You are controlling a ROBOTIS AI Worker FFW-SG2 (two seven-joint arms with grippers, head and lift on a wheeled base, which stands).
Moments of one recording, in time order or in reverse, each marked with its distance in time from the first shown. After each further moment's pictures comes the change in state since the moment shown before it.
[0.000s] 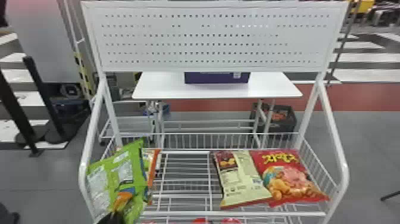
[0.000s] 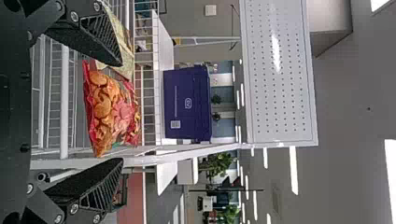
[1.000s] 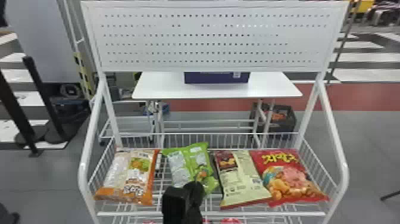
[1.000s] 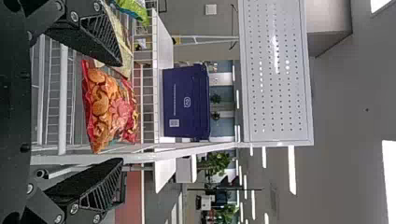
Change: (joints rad) left arm -0.733 -0.237 -0.319 0.485 0.041 0.503 0.000; right arm 0.029 0.001 -0.018 -0.027 0.005 -0.002 0.000
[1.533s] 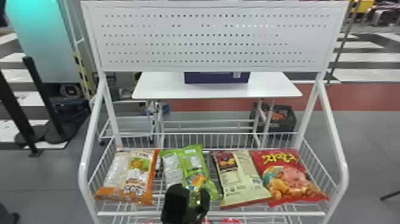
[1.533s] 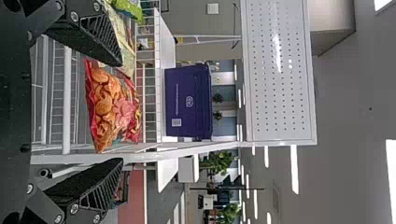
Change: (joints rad) left arm -0.087 -0.025 -0.013 0.193 -0.003 -0.053 0.014; right arm 0.002 0.004 0.000 0.000 0.001 0.008 0.001
